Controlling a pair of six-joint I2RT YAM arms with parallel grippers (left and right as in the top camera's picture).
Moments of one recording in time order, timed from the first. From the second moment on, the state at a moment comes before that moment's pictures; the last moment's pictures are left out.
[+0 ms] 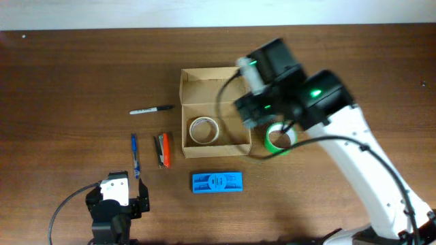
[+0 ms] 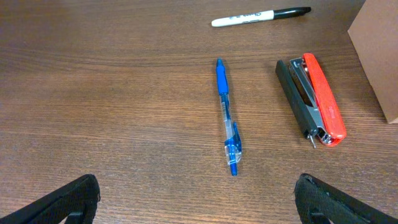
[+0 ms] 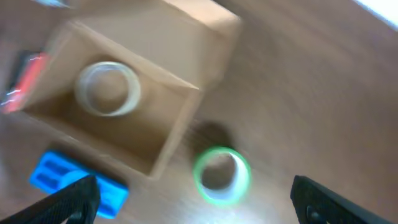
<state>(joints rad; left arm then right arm) 0.01 0.01 0.20 -0.78 -0.18 0.05 0.52 1.61 1.80 -1.25 0.12 -0.04</state>
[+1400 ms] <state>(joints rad) 0.01 0.01 0.20 -0.78 -0.18 0.05 0.18 1.69 1.03 -0.76 0.04 0.43</state>
